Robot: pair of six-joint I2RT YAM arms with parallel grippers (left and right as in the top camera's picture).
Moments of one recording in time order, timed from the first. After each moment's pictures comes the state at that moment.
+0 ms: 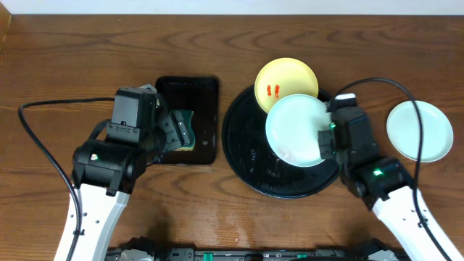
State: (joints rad) left arm -0.22 1.12 1.19 -1.06 0.02 -0.53; right arm 0.43 1.10 0.82 -0.57 0.37 0.11
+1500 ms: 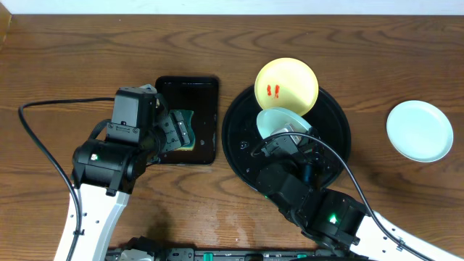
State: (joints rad) left arm -0.22 1.12 1.19 -1.06 0.02 -0.53; right arm 1.06 1.10 0.82 -0.54 1.16 -0.13
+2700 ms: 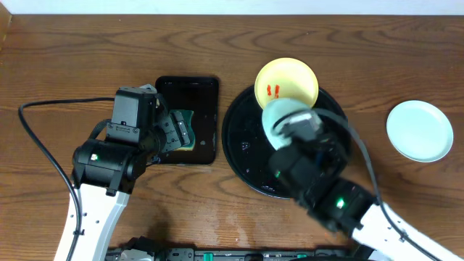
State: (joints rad) left arm -0.22 1.12 1.19 -1.06 0.02 -0.53; right arm 0.85 1.11 0.81 -0.54 0.97 0.05
